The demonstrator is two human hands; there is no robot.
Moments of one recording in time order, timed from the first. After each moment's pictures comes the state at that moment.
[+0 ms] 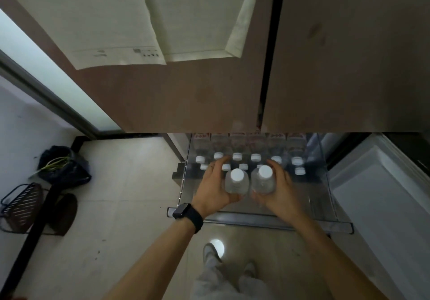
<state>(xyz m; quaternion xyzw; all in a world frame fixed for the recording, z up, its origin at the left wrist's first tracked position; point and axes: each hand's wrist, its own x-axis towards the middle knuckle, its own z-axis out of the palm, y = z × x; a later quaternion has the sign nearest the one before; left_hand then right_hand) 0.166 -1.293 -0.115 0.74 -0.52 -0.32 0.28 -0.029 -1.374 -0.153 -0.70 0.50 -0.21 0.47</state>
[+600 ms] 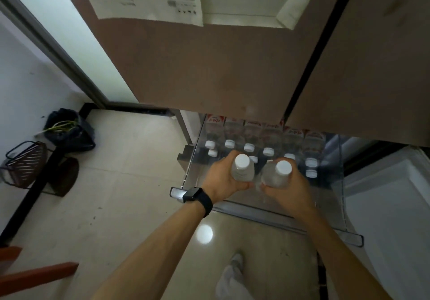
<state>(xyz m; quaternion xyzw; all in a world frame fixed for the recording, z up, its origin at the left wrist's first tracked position) 0.164 -1.294 -0.121 0.75 -0.48 -0.33 0.31 -0.021 -1.386 -0.152 -0.73 0.51 -0.16 0.43</state>
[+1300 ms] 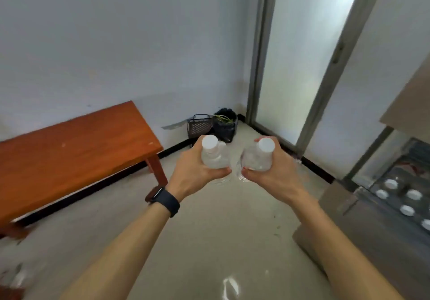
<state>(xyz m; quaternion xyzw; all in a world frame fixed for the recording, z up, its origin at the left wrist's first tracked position) 0.218 -0.710 0.035 0.86 -0.17 0.00 0.47 0.163 -0.923 0.035 -0.88 0.03 -0.13 0.46</state>
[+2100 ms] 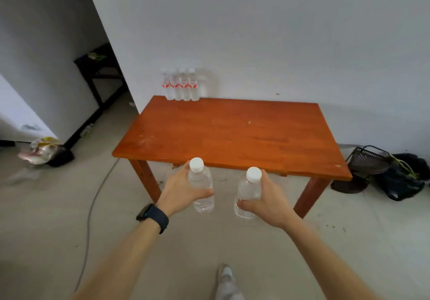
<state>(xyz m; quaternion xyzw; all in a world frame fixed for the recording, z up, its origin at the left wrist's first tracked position) 0.137 -0.134 -0.016 0.87 0.26 0.07 0.40 0.251 -0.350 -0.031 -0.85 -0.28 0.18 0.42</state>
